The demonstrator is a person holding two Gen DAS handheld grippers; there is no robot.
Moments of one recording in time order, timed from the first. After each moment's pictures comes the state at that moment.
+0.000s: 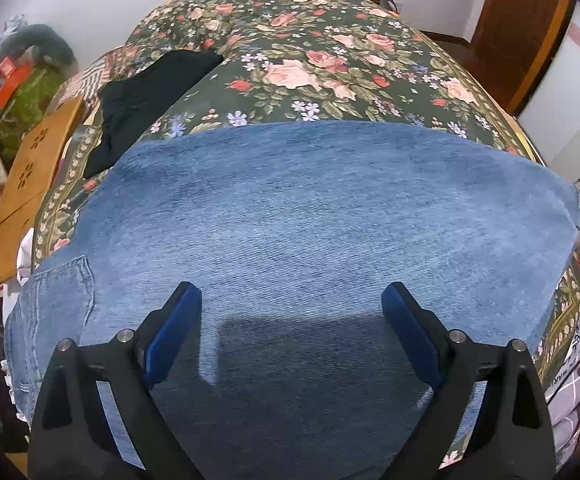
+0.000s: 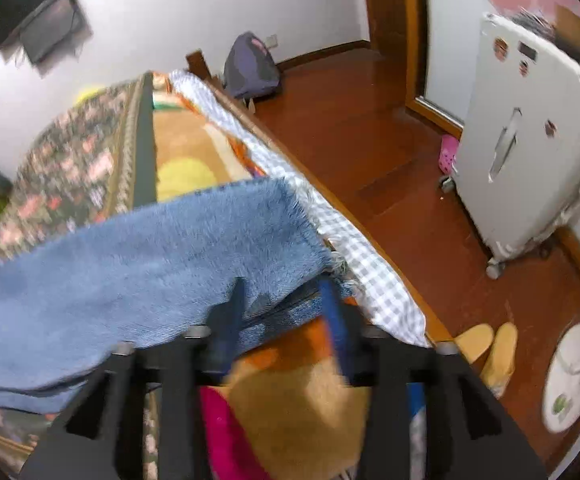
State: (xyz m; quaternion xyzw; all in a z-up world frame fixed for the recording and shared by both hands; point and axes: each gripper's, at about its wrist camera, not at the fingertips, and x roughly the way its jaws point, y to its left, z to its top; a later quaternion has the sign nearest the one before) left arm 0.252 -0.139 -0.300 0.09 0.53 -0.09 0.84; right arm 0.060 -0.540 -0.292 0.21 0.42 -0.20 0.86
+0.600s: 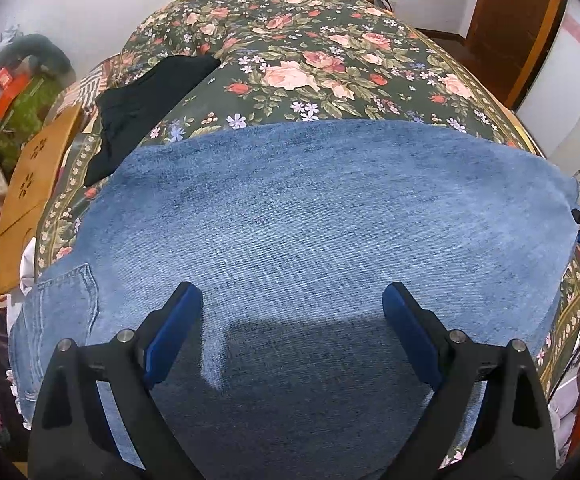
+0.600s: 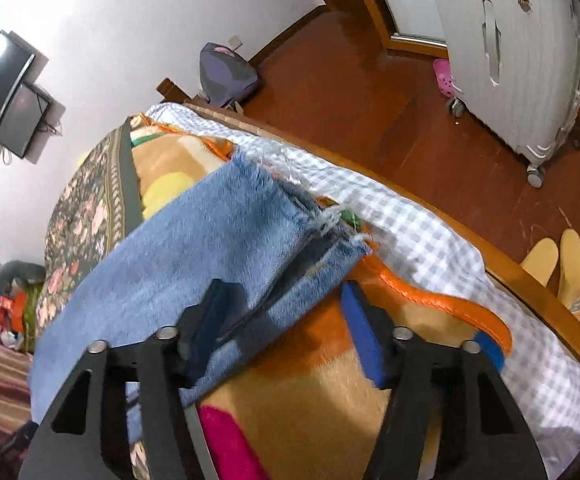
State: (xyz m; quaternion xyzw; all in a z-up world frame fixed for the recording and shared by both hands) left arm 0.254 -0.136 -0.301 0.10 0.52 -0.10 0.84; right arm 0.058 -0.556 -0.339 0.39 0.37 -0.19 0.82
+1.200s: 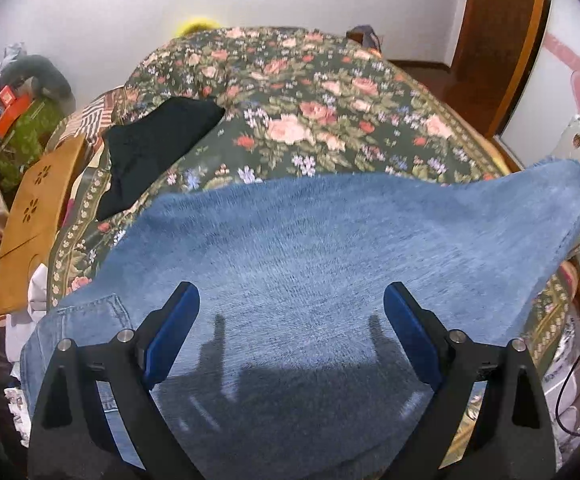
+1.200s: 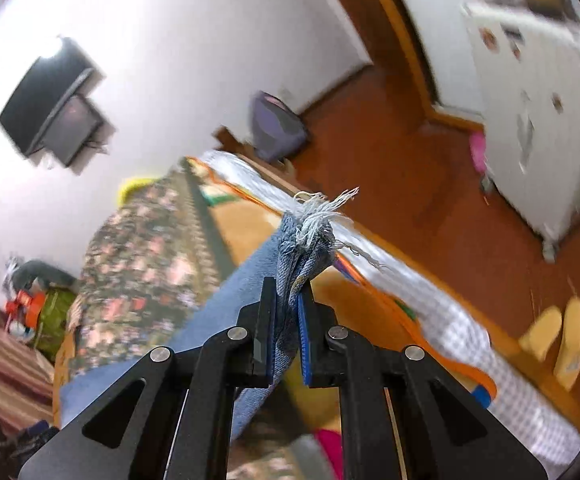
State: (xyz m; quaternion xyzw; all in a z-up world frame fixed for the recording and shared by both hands) left arm 0.240 -0.122 -0.255 0.09 0.46 -0.12 0.87; right arm 0.066 -0.527 -0.218 0.32 0.29 -0.16 0.89
